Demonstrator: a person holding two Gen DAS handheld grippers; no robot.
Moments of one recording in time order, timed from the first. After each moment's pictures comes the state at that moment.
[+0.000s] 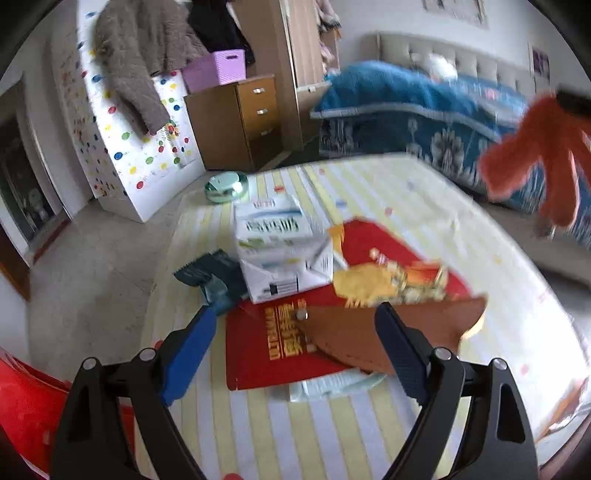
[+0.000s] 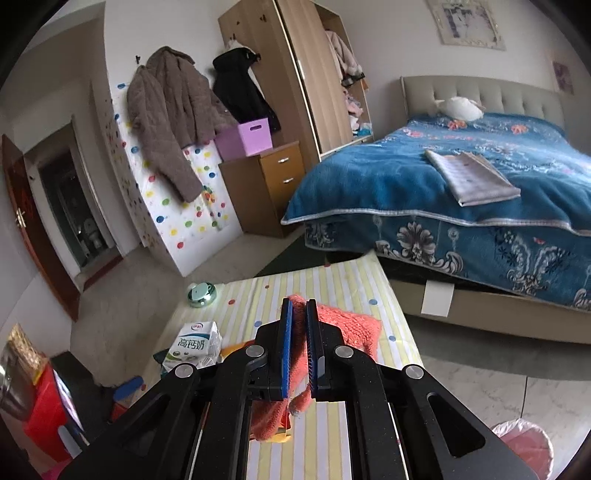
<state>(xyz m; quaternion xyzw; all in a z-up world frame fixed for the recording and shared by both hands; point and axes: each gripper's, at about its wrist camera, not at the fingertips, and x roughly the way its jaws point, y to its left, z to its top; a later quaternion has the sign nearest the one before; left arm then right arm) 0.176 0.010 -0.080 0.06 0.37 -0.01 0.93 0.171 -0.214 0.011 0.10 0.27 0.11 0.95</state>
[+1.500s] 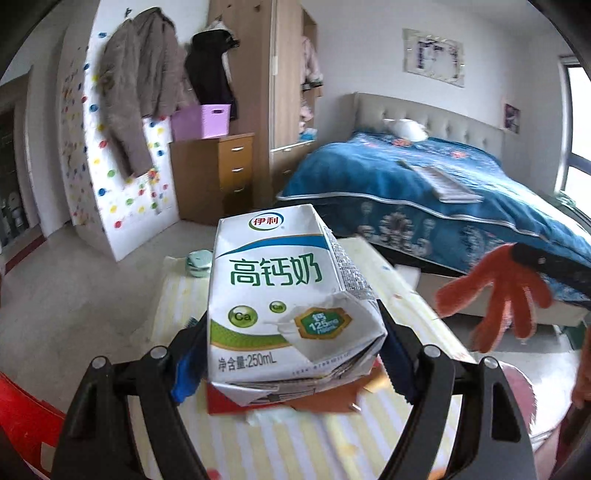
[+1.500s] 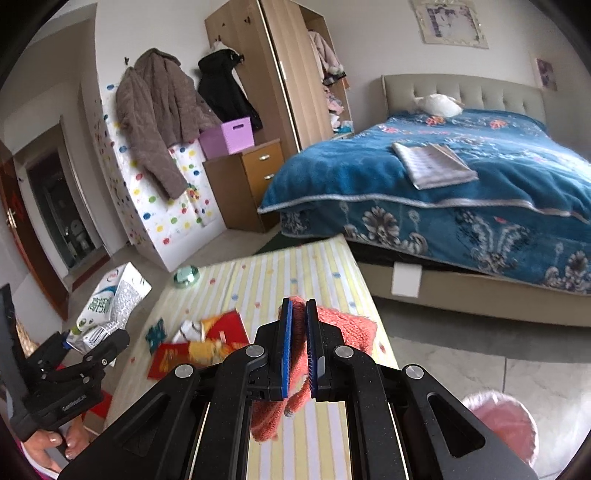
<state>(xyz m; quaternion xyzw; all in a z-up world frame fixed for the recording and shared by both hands) 0.132 -0.021 0.005 0.02 0.27 -0.08 0.96 0.104 -0.258 0.008 0.10 0.29 0.07 0.95</state>
